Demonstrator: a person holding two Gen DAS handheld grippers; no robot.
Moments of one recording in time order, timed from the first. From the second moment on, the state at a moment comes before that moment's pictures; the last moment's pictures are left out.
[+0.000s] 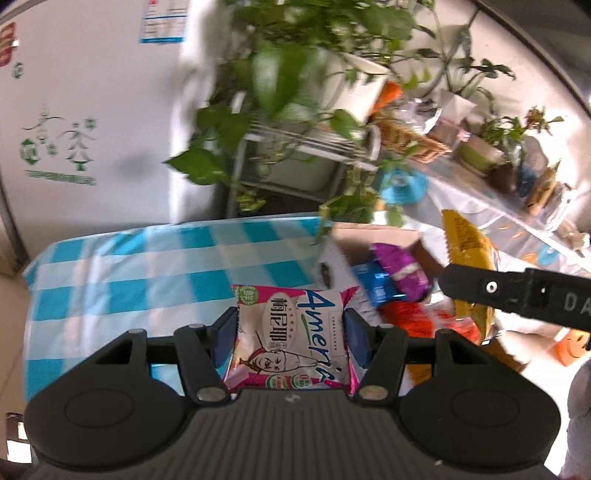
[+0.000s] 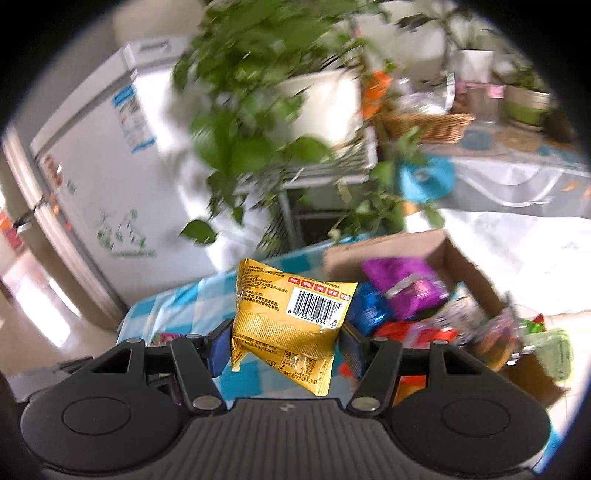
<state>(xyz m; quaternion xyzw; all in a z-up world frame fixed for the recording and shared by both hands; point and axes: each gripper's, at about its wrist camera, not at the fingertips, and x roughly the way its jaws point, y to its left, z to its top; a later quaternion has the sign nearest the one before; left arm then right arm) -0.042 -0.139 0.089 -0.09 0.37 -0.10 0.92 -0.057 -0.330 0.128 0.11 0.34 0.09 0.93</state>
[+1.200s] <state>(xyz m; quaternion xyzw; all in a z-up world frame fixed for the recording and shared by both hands) -0.034 -0.278 0.070 -0.05 0.40 -0.17 0.90 -0.063 -0.444 0.106 0.28 0.35 -0.07 0.89</state>
